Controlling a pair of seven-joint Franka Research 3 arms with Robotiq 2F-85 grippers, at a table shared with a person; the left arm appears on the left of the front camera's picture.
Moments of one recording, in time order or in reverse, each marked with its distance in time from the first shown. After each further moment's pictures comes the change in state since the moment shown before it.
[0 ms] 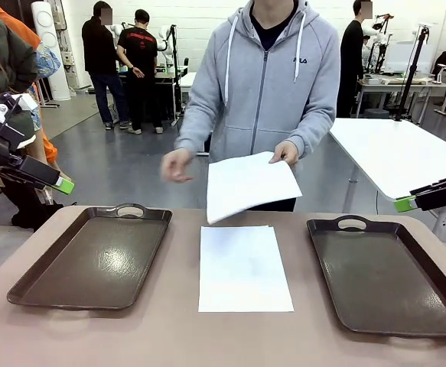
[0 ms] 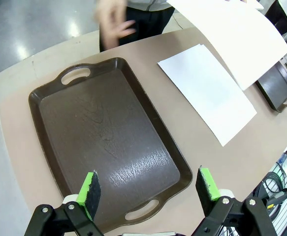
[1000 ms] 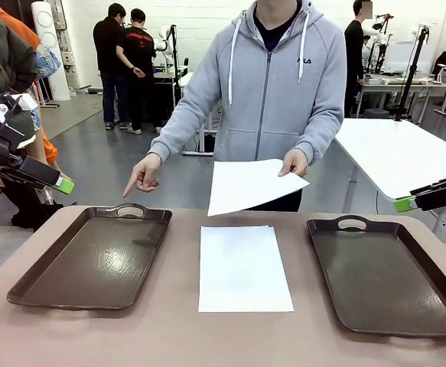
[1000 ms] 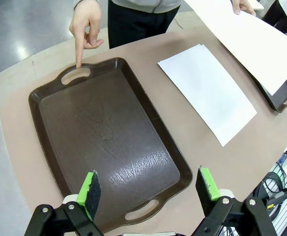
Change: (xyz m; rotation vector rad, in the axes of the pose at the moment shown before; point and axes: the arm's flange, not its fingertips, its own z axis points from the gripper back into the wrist) left arm 0.000 0.000 0.000 0.000 0.000 0.000; right arm 0.000 0.000 0.000 0.000 0.000 0.000
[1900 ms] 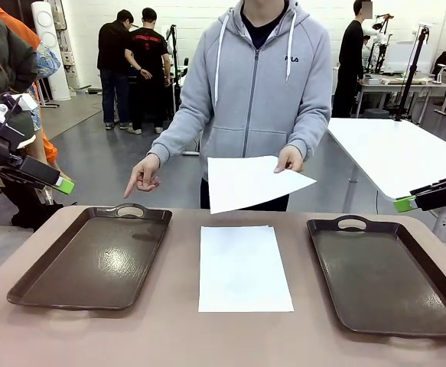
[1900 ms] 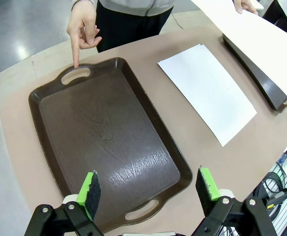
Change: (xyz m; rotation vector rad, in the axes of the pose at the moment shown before) left arm 0.000 0.000 0.000 0.000 0.000 0.000; right arm 0.000 0.000 0.000 0.000 0.000 0.000
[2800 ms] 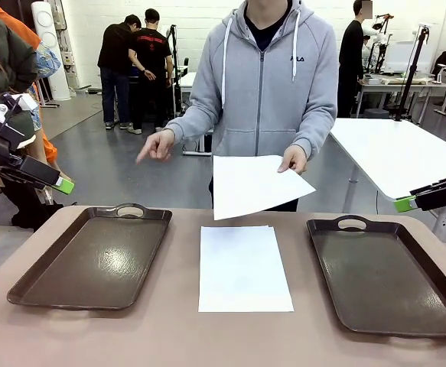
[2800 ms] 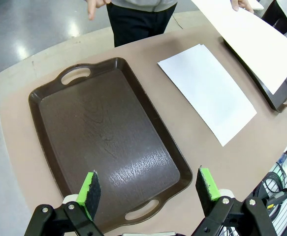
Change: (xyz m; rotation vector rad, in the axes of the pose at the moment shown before) left arm 0.000 0.000 0.000 0.000 0.000 0.000; right arm 0.000 0.000 0.000 0.000 0.000 0.000
